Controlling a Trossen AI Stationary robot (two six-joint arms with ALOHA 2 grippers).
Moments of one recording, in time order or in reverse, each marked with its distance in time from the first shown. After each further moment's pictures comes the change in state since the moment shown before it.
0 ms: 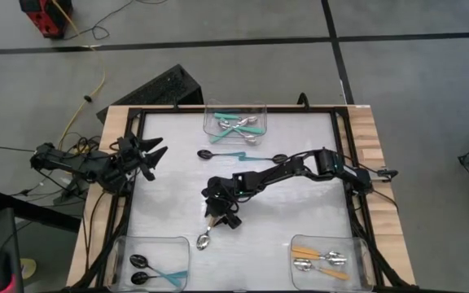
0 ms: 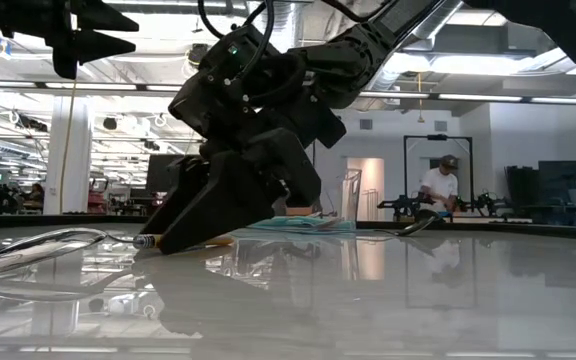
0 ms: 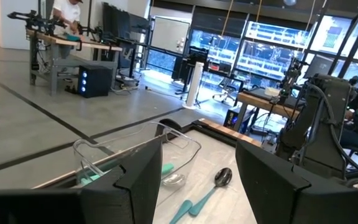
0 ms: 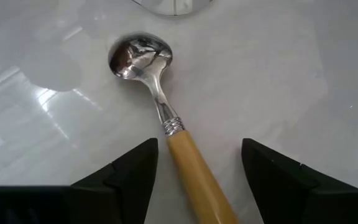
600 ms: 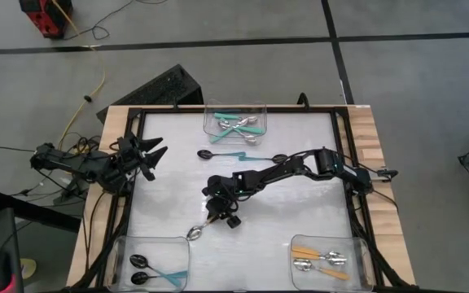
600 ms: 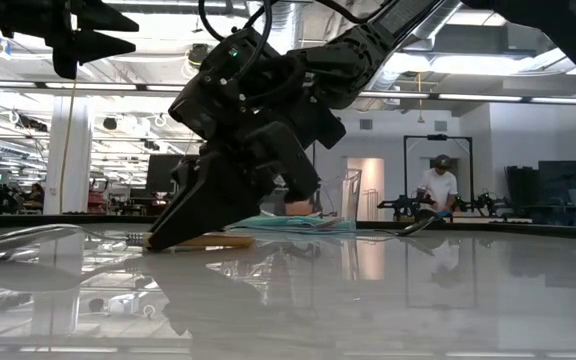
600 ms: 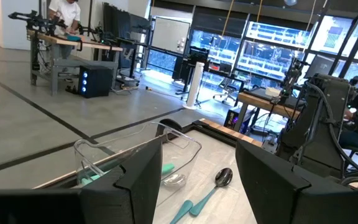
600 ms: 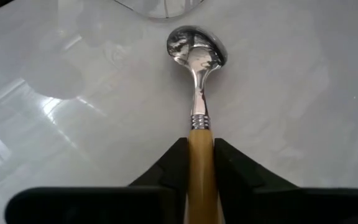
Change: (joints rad) left arm 0.000 0.000 0.000 0.000 -0.002 0.001; right arm -0.008 0.001 -0.001 -0.027 0.001 0.046
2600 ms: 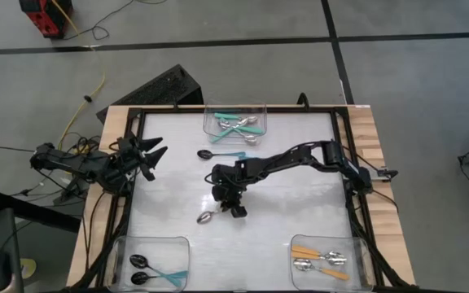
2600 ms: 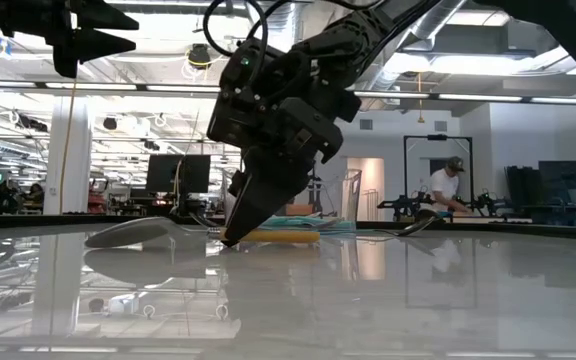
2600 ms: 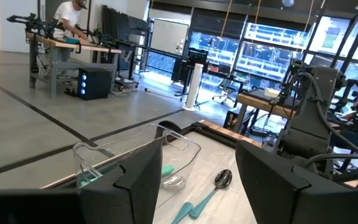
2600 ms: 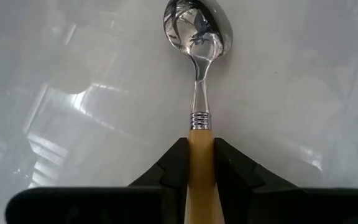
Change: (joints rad) left arm 0.000 0.000 0.000 0.011 0.004 0.016; right arm -0.087 -0.093 -0.001 -0.368 0.068 0.163
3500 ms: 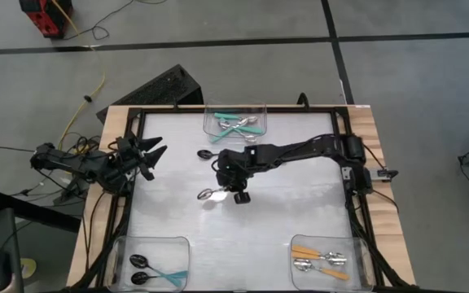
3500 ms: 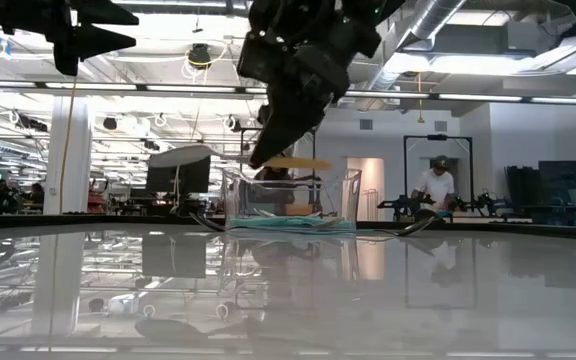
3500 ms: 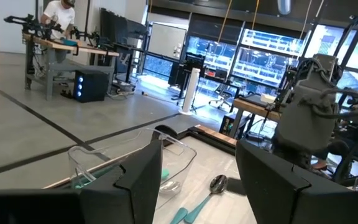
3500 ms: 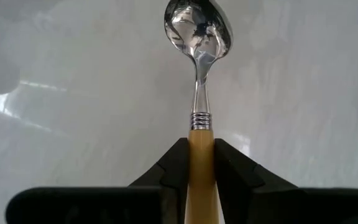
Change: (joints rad) left arm 0.000 -0.002 0.000 0.029 0.006 0.002; right arm -0.021 -0.224 -0.001 -0.111 0.208 -0.018
